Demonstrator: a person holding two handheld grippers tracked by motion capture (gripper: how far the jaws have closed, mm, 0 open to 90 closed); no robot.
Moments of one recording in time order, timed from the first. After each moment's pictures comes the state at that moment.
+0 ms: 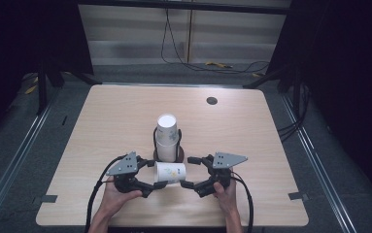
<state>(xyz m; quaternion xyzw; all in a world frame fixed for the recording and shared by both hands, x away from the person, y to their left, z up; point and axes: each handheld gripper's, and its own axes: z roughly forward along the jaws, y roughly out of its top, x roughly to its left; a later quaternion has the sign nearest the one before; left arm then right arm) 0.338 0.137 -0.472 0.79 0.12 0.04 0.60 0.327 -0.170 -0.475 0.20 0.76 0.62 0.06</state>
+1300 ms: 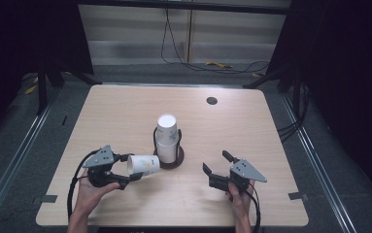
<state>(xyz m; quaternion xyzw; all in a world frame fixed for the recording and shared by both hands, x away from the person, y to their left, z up) 0.349 0.203 -0.461 0.81 0.21 0.08 0.55 0.302 -0.208 -0.491 0.40 0.66 0.55 0.32</state>
